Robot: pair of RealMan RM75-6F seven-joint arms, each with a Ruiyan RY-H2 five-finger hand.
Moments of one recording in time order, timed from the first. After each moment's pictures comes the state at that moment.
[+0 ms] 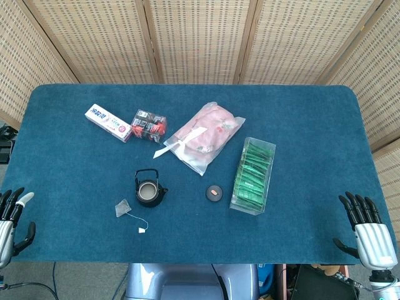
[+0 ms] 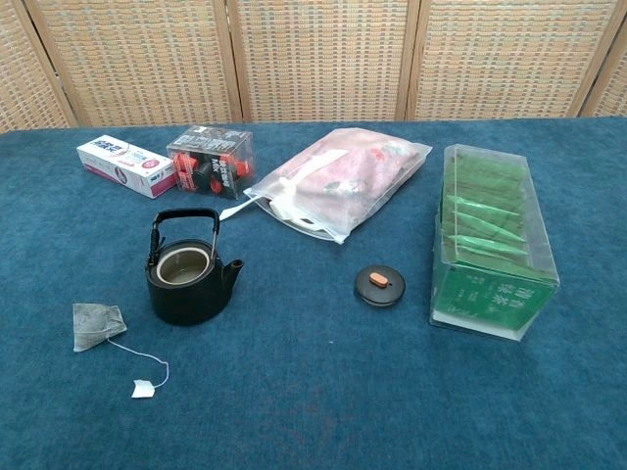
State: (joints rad) left arm 0.04 -1.17 0.01 -1.64 1.59 1.63 0.08; right arm 0.00 -1.23 0.00 -1.43 -1.63 1.59 0.04
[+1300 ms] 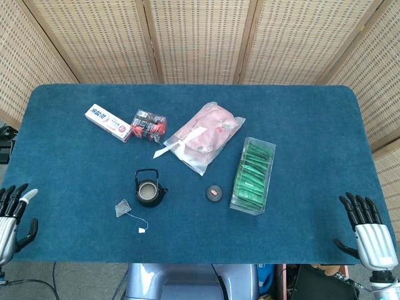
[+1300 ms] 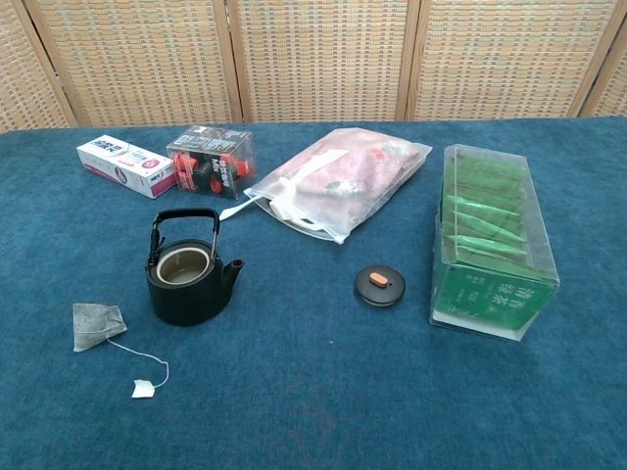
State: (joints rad) left arm 0.01 -1.15 0.00 -1.65 1.63 1.61 0.10; right arm 0.00 -1.23 0.00 -1.43 -1.63 1.59 0.04
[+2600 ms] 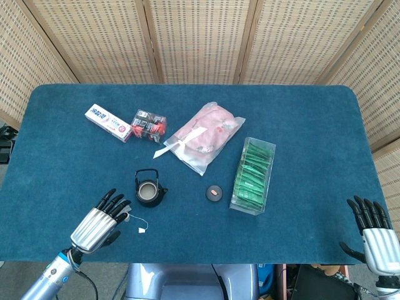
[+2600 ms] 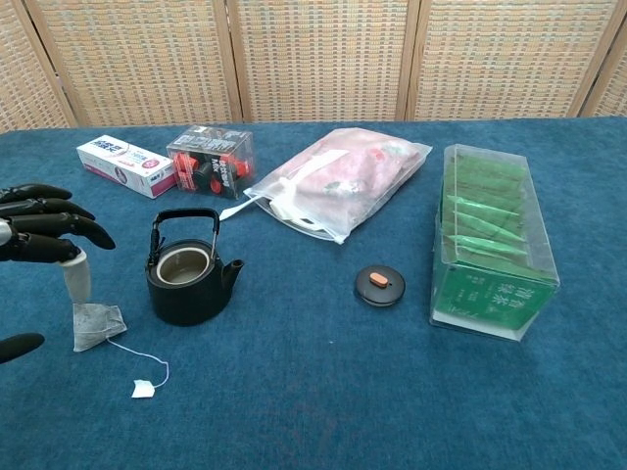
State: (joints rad) left arm -0.27 -1.28 0.04 -1.81 1.74 1.17 0.46; right arm -0.03 -1.23 0.00 -1.40 -1.62 1.62 0.07
